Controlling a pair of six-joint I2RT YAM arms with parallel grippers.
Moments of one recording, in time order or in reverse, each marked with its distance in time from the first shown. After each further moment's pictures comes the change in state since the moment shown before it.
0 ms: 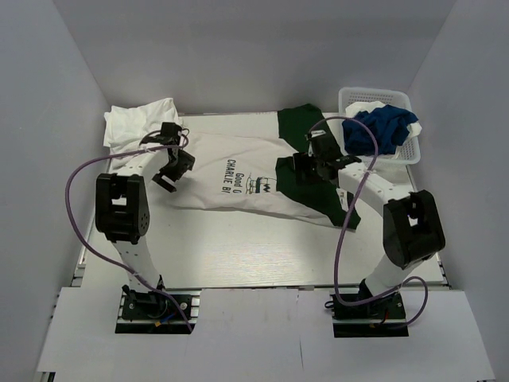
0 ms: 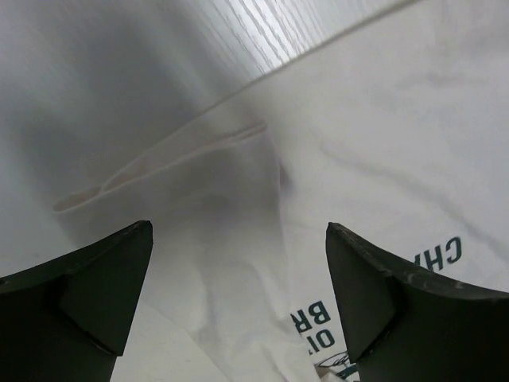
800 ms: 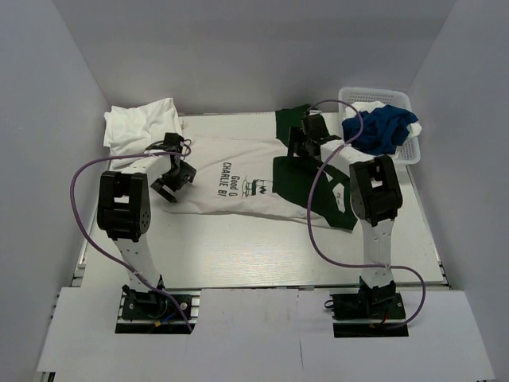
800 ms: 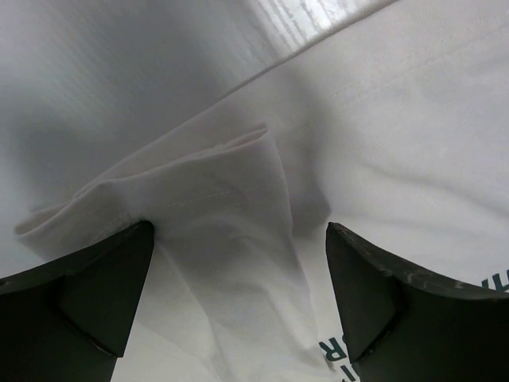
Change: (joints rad) left arm -0.002 0.034 -0.106 0.062 0.013 0.052; right arm -0.061 0.468 0.383 0.186 0.045 0.119
